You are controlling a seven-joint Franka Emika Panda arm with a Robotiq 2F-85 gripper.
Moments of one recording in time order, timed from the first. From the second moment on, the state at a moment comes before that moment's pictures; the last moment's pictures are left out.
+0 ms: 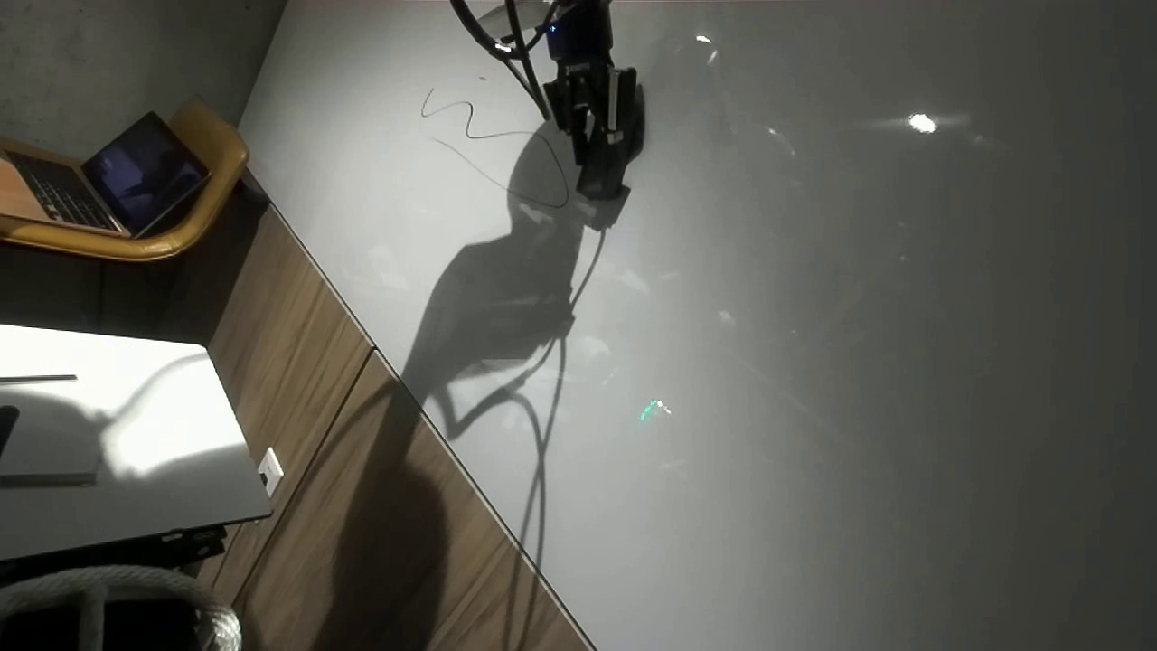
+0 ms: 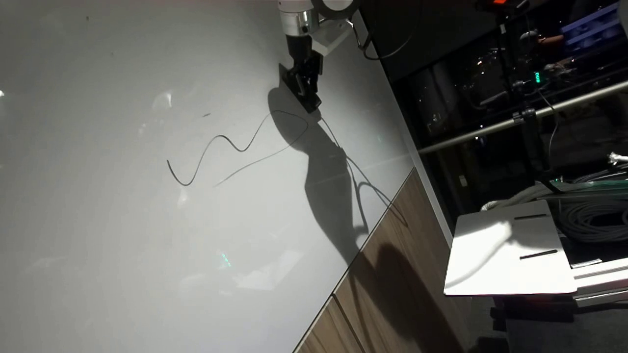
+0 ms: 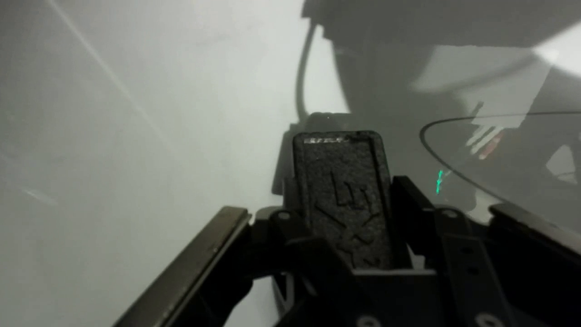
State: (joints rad) arm -0.03 -0.17 0.06 -1.97 -0.62 2.36 0.46
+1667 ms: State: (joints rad) arm 0.41 0.27 0.29 -1.49 -0.78 2.07 0.64
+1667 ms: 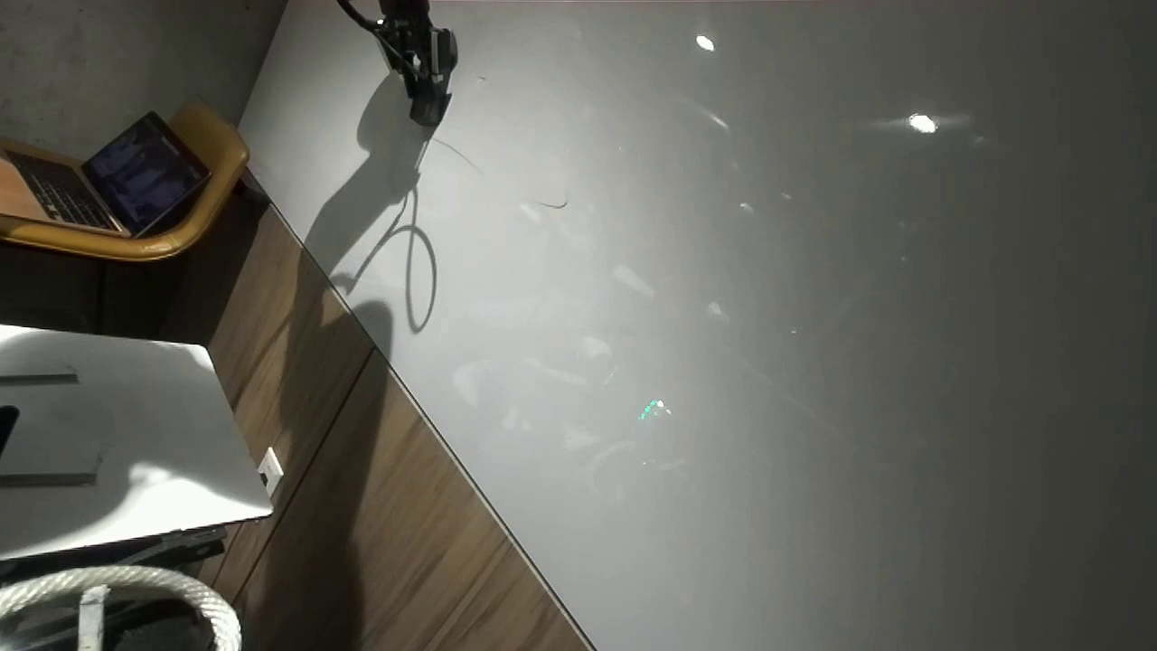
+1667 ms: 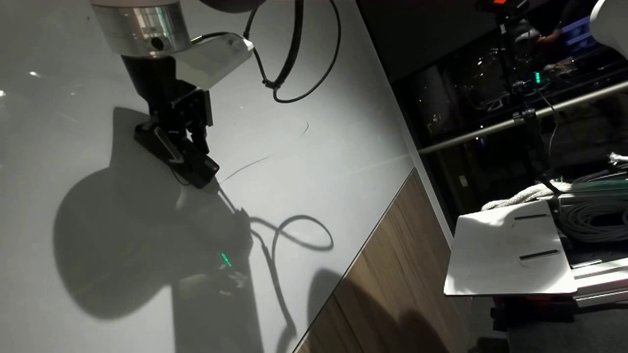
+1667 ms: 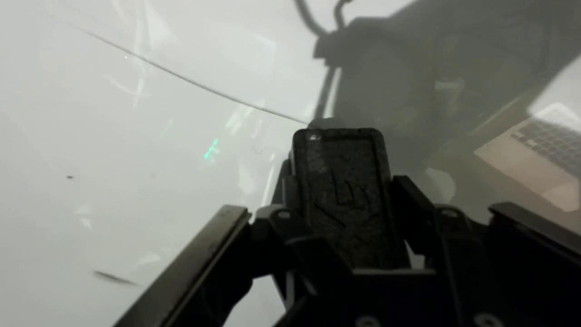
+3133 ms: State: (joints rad) arm 0.29 0.12 0.16 -1.83 -0.69 2.22 0.54
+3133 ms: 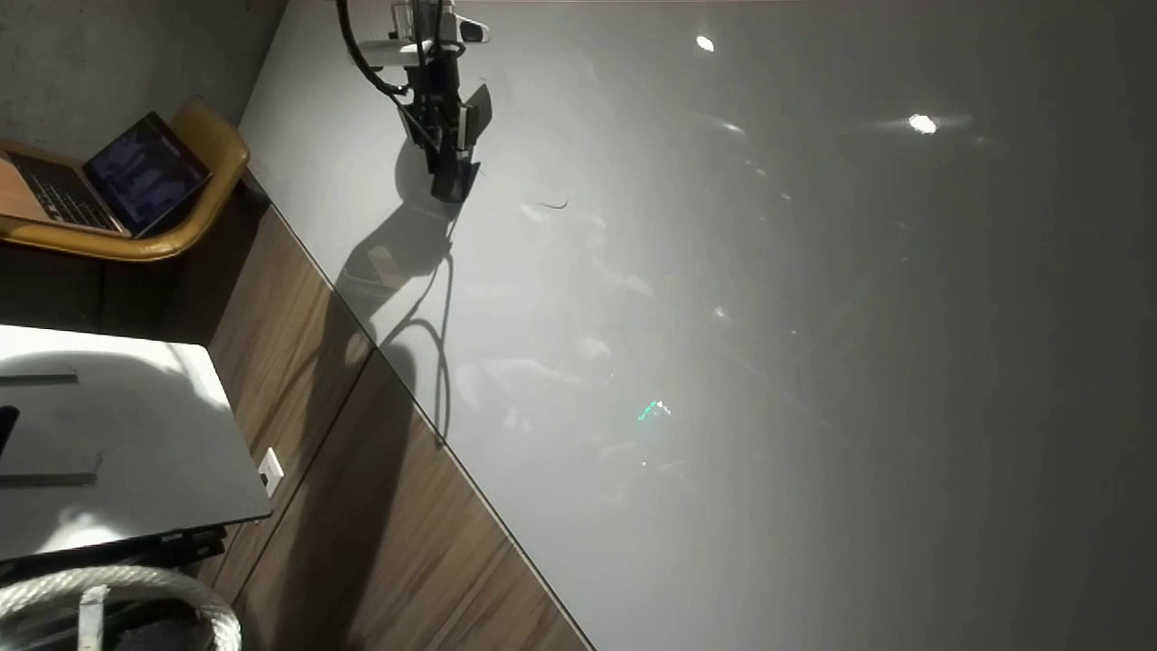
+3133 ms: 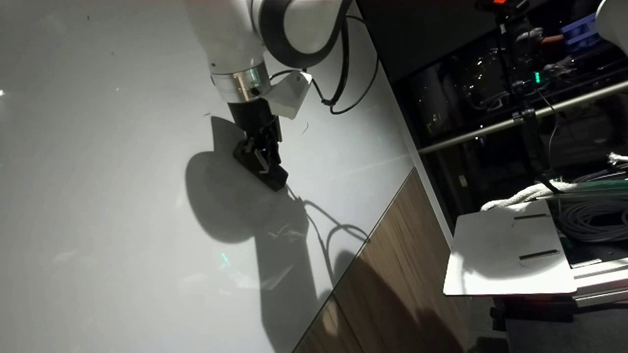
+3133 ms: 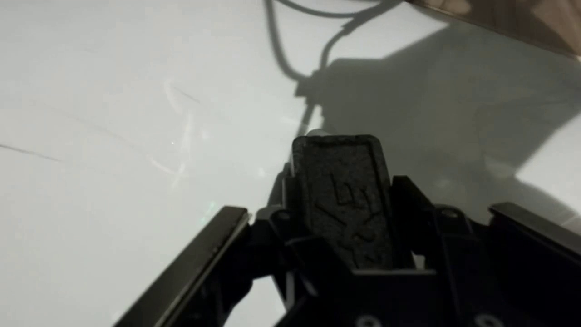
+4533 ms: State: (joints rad) arm 0.00 -0.21 0.11 -2.14 -0.54 2.55 0.40
